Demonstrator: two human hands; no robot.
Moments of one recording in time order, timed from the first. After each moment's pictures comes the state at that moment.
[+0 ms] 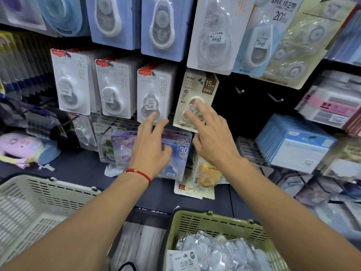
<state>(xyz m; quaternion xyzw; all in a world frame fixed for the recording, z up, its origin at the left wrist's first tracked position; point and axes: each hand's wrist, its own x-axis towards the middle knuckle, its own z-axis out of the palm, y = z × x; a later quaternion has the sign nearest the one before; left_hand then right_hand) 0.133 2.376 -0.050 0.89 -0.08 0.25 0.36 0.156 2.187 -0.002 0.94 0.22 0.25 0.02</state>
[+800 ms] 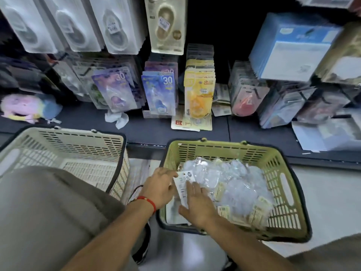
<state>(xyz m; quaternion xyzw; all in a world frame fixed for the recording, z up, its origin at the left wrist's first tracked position) -0.042 2.322 -0.232 0.96 -0.13 -0.19 0.17 -0.087 2.157 -0.275 0.95 0.04 -0.27 -0.17</state>
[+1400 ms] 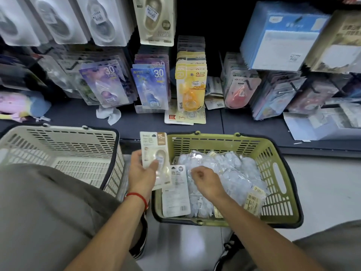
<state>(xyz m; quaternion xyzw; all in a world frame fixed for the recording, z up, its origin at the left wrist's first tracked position) -0.047 2.314 -0.213 0.71 0.26 -0.01 0.65 -0.061 2.121 -0.264 0.84 -0.17 -0.16 -0.48</state>
